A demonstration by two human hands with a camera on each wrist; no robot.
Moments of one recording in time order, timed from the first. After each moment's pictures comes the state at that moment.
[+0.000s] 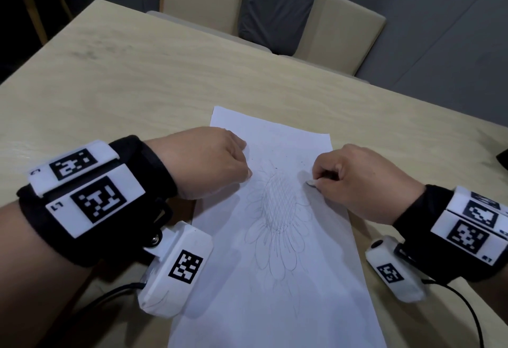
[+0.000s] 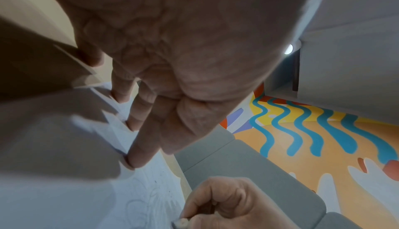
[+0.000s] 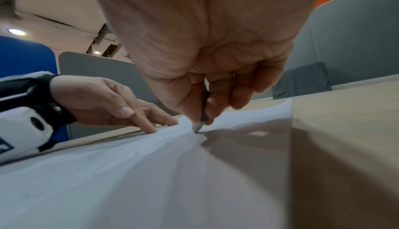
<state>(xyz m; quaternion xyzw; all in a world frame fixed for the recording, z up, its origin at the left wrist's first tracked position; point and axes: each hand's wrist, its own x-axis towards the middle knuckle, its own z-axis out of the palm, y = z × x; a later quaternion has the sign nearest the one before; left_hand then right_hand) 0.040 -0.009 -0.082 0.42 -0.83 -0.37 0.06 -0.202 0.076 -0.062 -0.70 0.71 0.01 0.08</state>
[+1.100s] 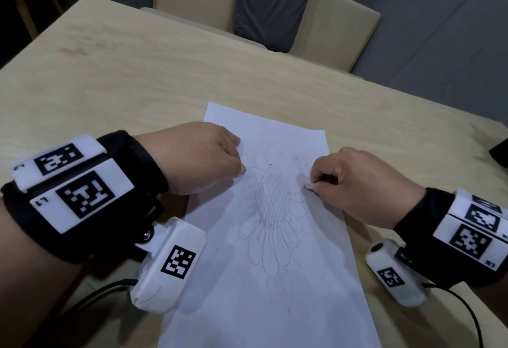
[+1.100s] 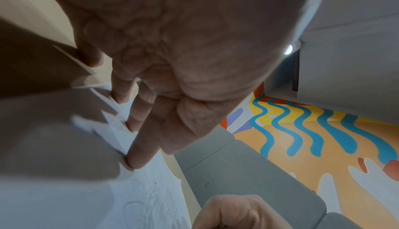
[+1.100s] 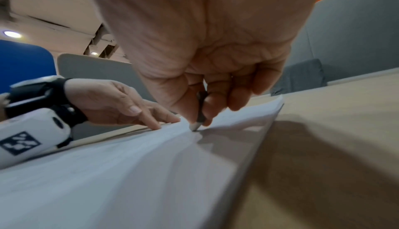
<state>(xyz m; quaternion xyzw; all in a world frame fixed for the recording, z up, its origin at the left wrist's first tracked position) 0.039 -0.012 -0.086 0.41 -0.83 -0.38 0.06 -0.200 0.090 -0.061 -0.70 0.71 0.01 0.09</state>
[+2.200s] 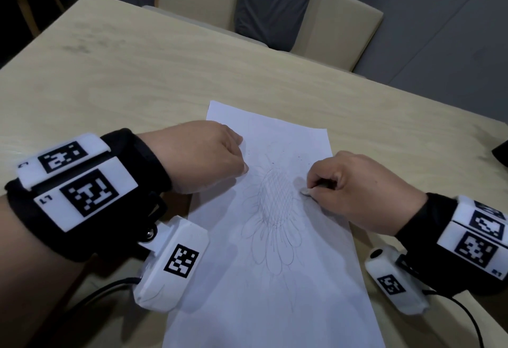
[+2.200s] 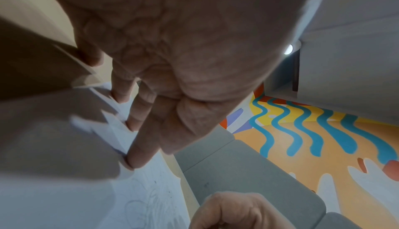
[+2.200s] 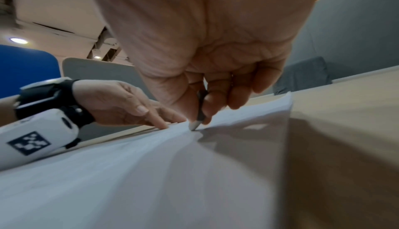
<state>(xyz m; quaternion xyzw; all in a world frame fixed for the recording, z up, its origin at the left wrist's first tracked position) 0.038 -0.012 -0.088 0.42 -0.83 -0.37 0.06 -0.191 0.095 -0.060 -0.71 0.70 -0.02 0.12</state>
